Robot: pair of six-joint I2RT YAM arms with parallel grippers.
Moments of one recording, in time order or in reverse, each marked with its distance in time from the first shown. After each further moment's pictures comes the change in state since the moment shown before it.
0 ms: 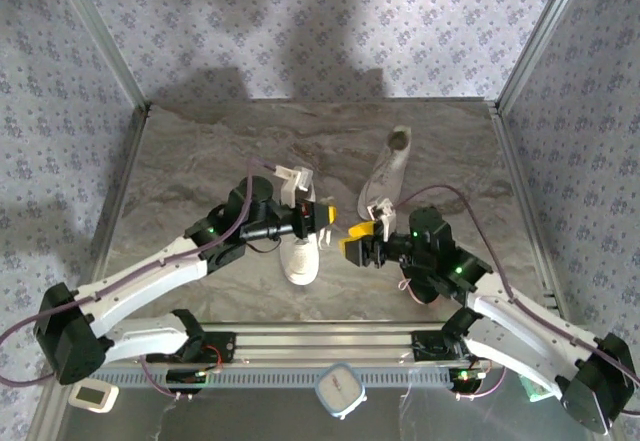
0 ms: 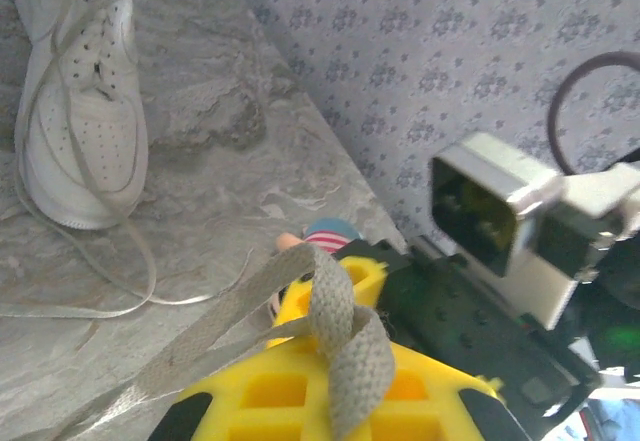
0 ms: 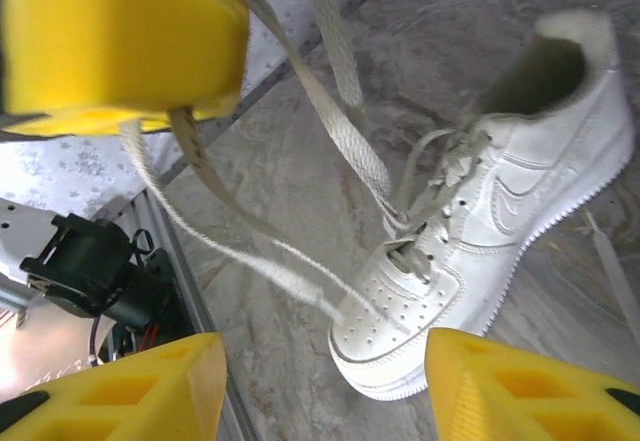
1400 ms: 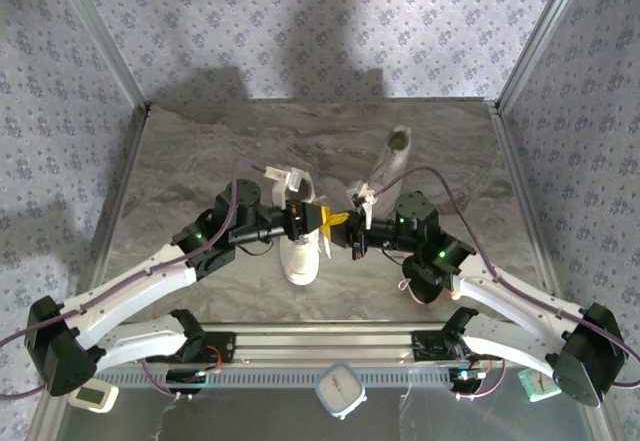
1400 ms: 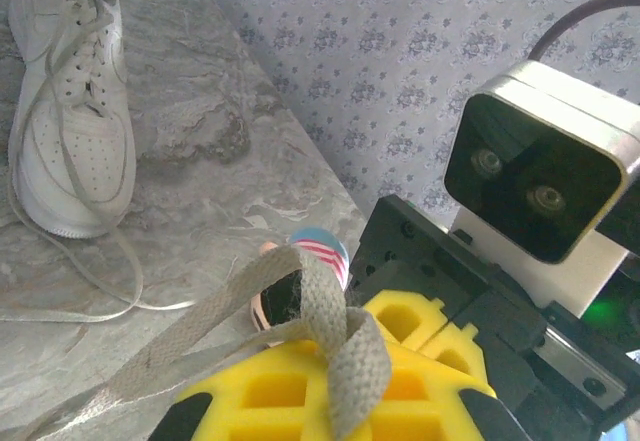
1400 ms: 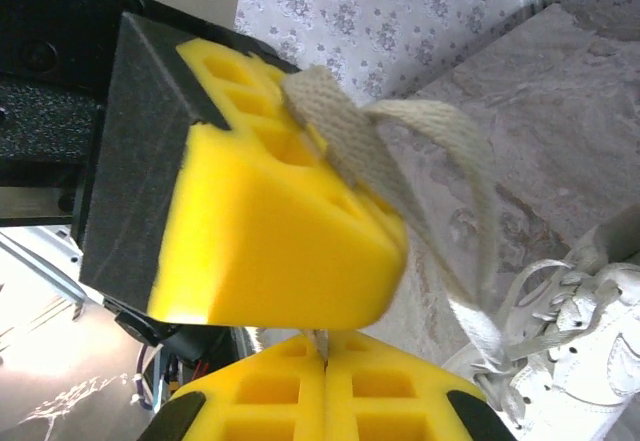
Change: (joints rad) left arm 0.005 -0.079 -0.023 -0.013 0.003 -0.014; right arm 0.063 0.154 0.131 0.161 -0.061 -0.037
